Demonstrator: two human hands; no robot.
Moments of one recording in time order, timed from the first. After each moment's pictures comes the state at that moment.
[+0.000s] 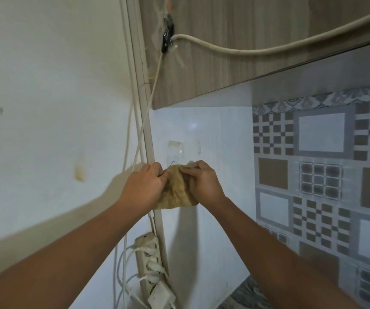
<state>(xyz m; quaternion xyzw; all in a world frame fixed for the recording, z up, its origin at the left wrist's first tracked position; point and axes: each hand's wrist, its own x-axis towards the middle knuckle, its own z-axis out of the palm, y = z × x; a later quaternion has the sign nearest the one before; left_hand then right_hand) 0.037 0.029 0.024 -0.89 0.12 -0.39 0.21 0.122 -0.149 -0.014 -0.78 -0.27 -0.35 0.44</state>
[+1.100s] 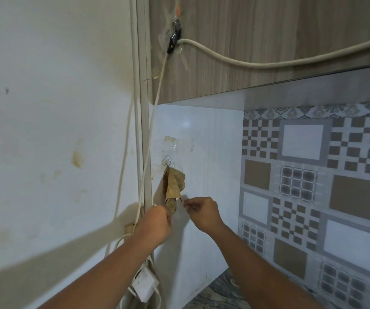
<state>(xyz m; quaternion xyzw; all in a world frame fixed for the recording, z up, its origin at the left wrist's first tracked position) 0.030 -0.015 -0.082 -0.96 -0.01 -0.19 -0.19 0.097 -0.177 -0.094 -0.84 -0.16 -0.19 0.48</state>
